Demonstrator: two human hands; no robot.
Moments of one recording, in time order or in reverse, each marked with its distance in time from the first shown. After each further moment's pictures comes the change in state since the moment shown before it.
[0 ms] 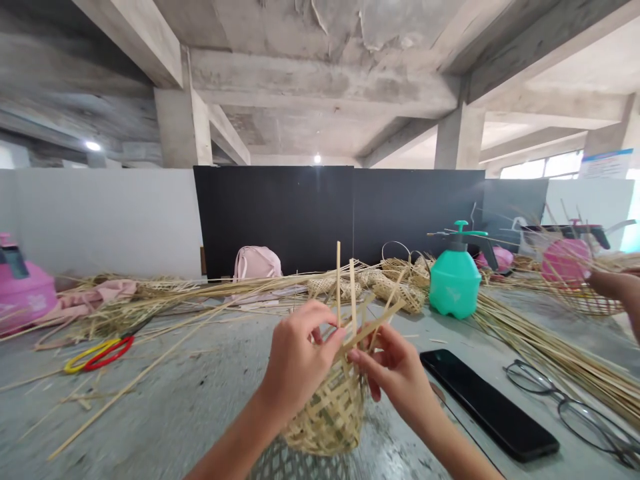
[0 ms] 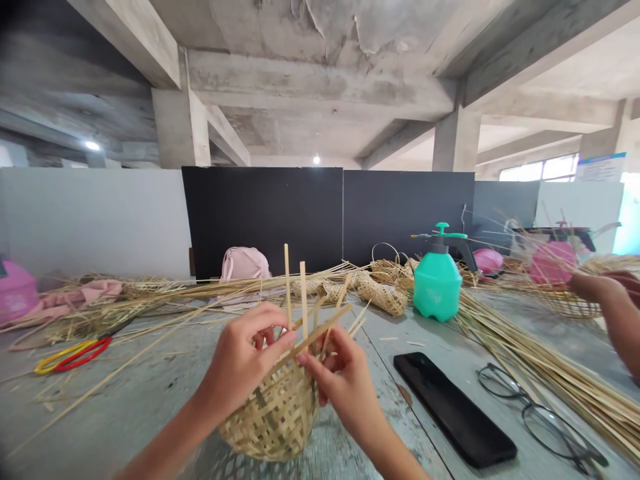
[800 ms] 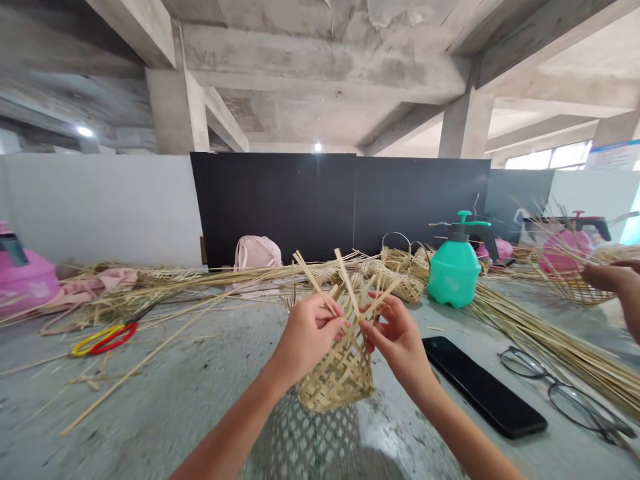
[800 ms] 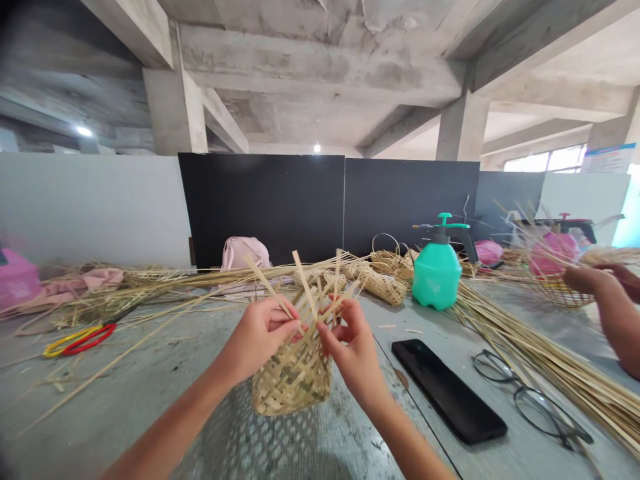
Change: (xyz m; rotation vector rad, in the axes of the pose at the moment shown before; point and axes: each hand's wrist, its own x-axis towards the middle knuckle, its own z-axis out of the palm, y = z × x) left_hand 0.006 -0.018 0.016 -0.523 -0.200 -0.276; right_hand 0.014 0.015 -0.010 -0.015 0.120 -0.126
